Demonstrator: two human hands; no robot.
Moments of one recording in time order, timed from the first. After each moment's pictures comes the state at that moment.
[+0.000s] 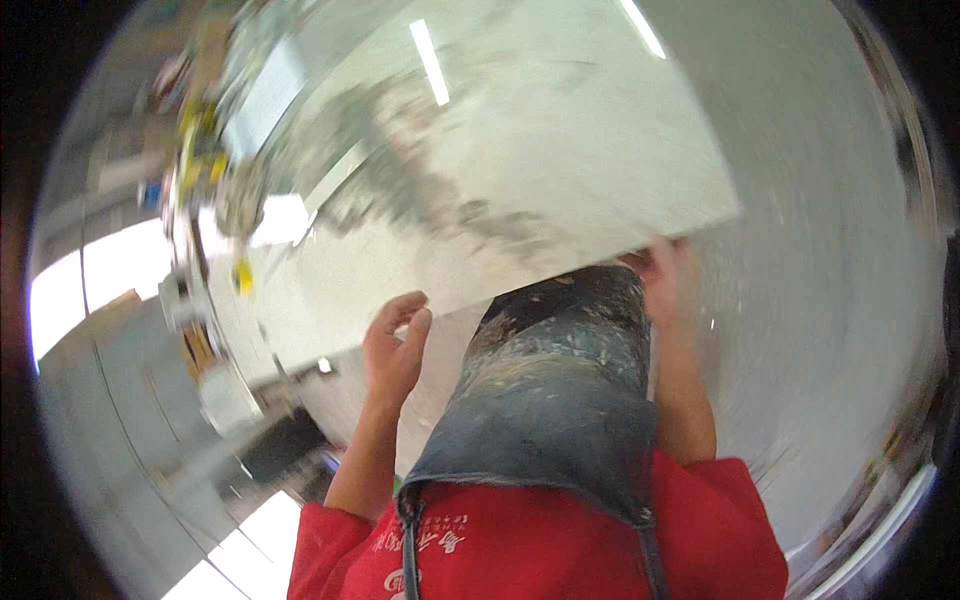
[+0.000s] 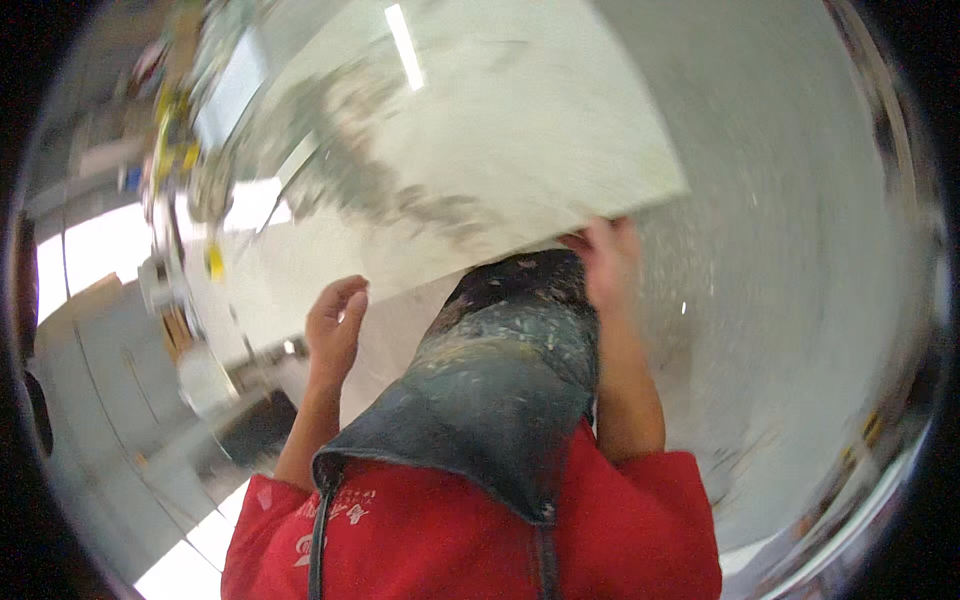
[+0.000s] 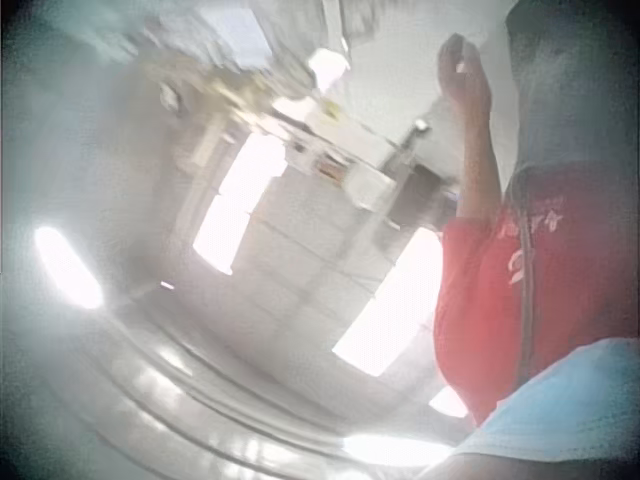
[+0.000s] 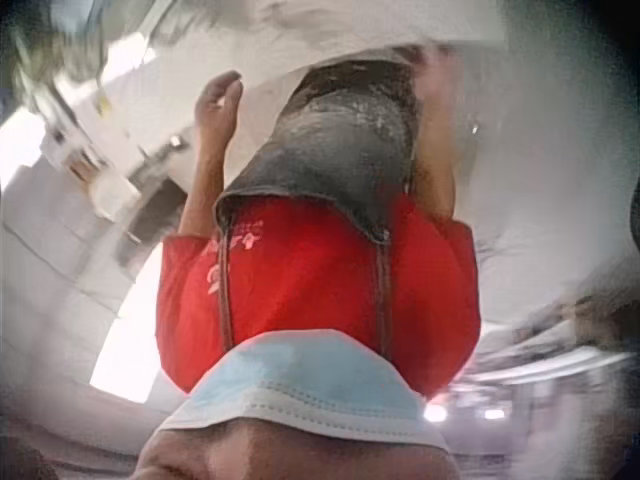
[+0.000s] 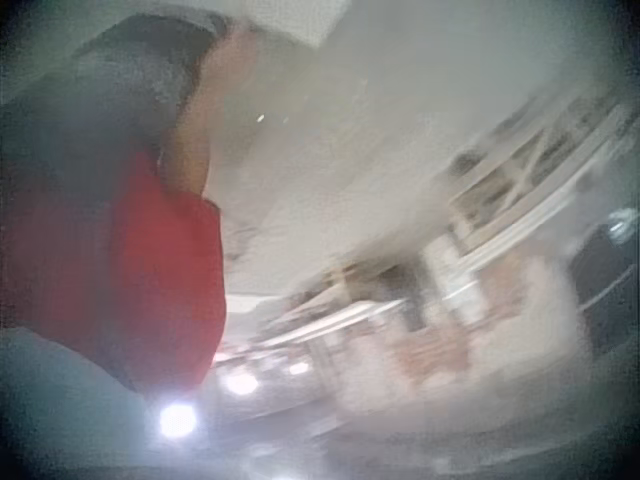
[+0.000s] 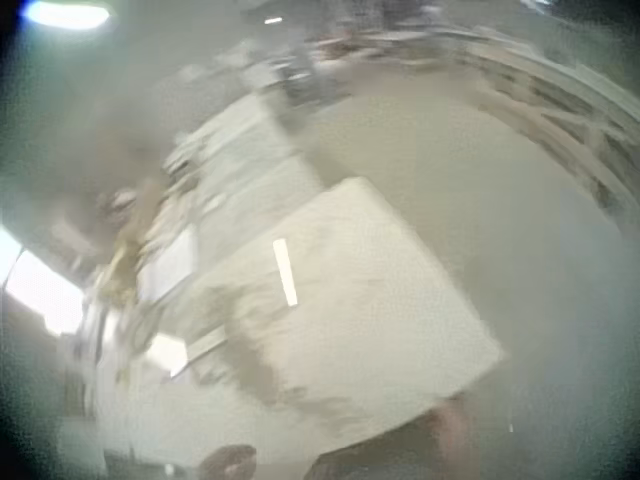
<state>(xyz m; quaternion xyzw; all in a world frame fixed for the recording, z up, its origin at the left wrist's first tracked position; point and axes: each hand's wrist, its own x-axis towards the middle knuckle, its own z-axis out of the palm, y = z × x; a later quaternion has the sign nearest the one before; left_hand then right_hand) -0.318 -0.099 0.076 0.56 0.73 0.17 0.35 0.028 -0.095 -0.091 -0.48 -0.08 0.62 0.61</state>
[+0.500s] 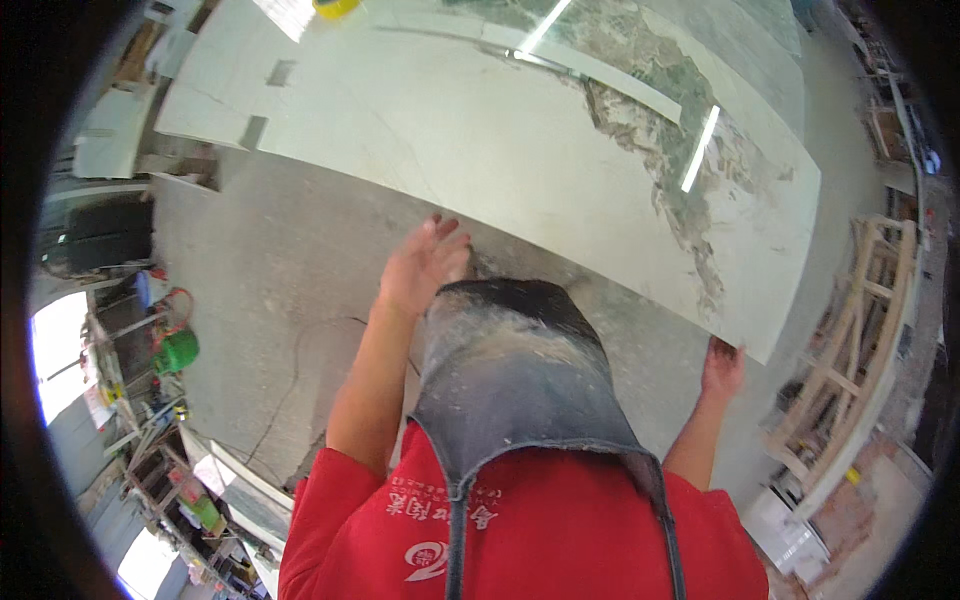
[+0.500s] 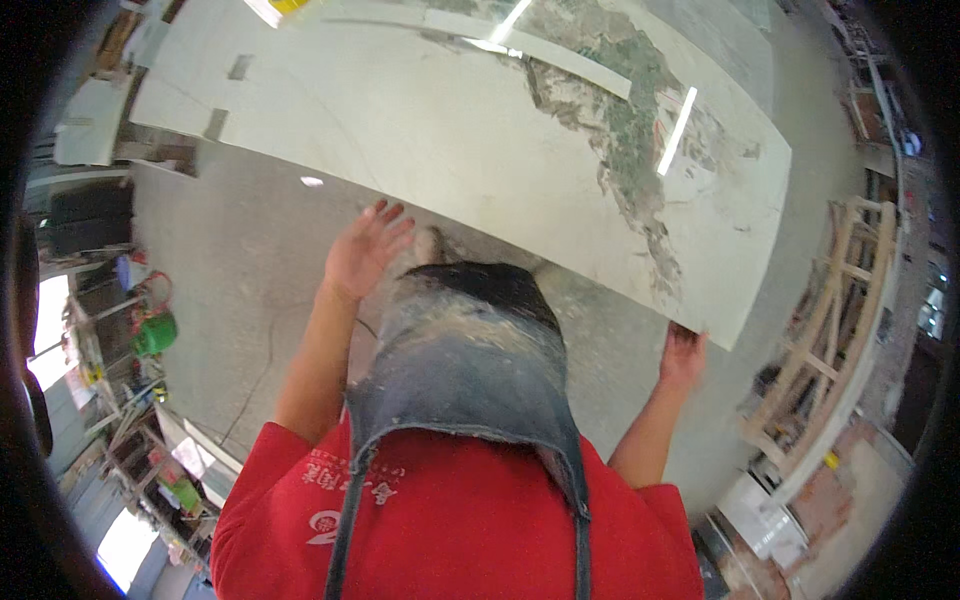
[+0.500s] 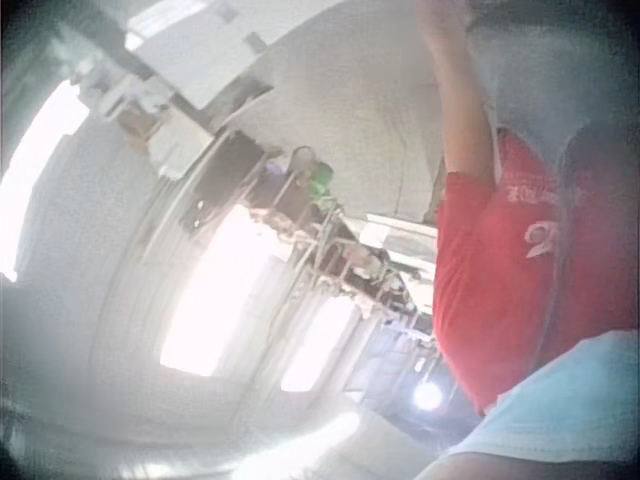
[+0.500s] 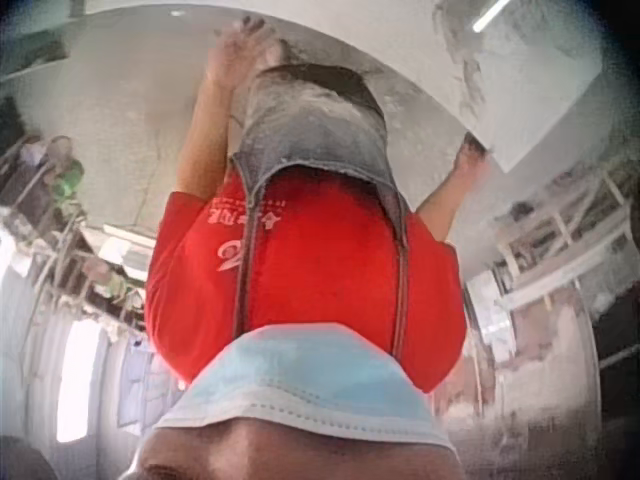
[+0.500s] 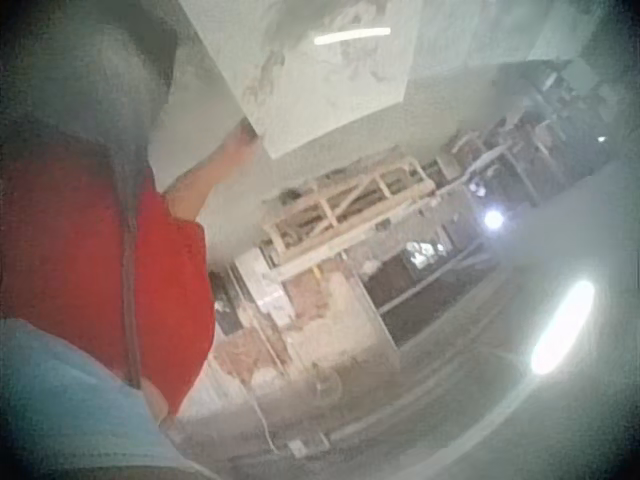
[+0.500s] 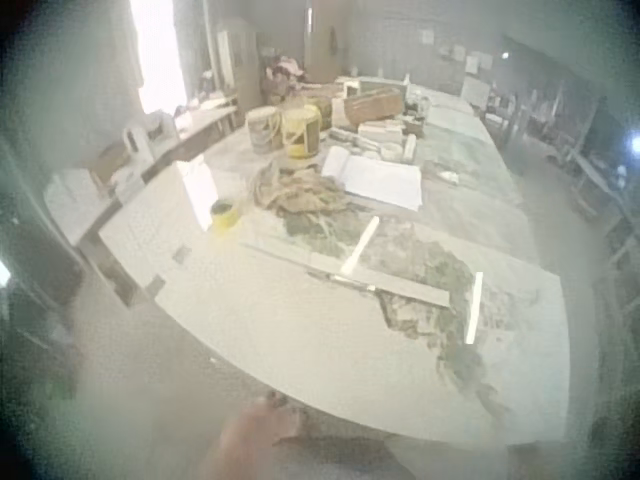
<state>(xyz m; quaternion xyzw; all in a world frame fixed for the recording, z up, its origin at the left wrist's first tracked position) -0.522 -0.251 -0.059 -0.09 0.42 0.68 0.59 0.080 -0.077 -0.090 -0.52 0.00 0.61 0.60</state>
